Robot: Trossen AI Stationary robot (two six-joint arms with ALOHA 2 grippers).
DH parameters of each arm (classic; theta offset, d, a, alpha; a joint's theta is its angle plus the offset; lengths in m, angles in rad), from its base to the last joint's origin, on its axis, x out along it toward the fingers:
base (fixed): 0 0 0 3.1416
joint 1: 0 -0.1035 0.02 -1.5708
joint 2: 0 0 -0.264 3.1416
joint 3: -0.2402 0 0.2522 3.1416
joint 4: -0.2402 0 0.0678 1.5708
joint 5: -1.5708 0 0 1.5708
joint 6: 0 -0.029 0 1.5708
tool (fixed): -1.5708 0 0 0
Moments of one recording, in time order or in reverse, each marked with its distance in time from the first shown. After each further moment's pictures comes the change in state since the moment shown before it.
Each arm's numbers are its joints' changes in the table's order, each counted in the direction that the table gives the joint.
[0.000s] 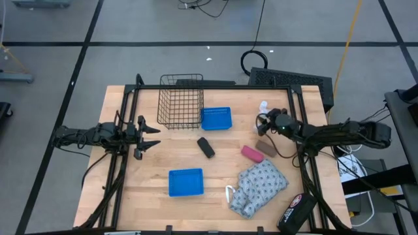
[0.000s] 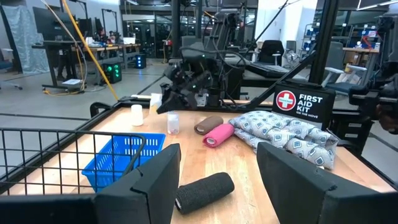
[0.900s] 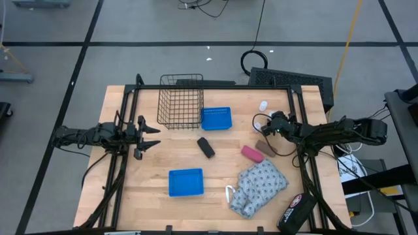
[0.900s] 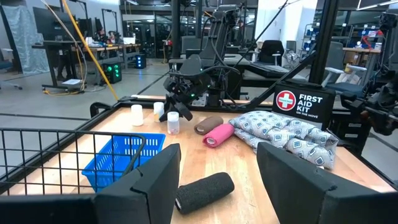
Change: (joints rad) left arm 0.000 0.000 0.000 0.000 0.000 0.000; right arm 0.003 -0.102 0.000 -0.252 0.211 -0.139
